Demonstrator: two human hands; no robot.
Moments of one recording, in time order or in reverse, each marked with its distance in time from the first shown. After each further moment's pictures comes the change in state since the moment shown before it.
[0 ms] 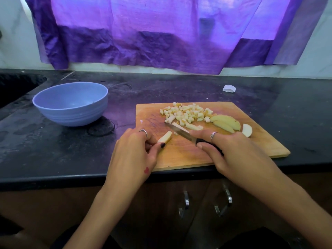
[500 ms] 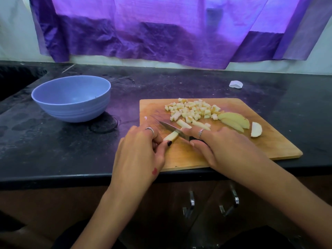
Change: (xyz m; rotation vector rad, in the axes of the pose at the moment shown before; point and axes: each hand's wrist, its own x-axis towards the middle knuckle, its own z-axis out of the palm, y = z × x) left_hand 0.000 -0.004 0.004 0.019 0.010 0.004; right_hand 0.028 -0.012 0.011 -0.082 -0.100 -0.086
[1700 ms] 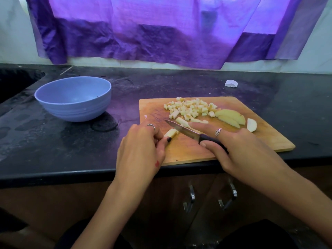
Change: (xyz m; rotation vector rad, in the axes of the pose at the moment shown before) left_hand -0.001 0.001 -0.001 0.000 -0.039 -0.077; right_hand -0.032 0.001 -0.007 0.047 0.118 0.017
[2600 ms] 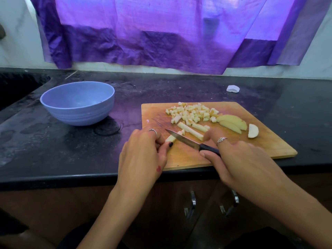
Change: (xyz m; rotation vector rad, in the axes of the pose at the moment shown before) left_hand -0.001 0.001 -0.001 0.020 -0.006 -0.035; right_hand -0.005 -0.016 -0.005 -0.204 -0.130 0.039
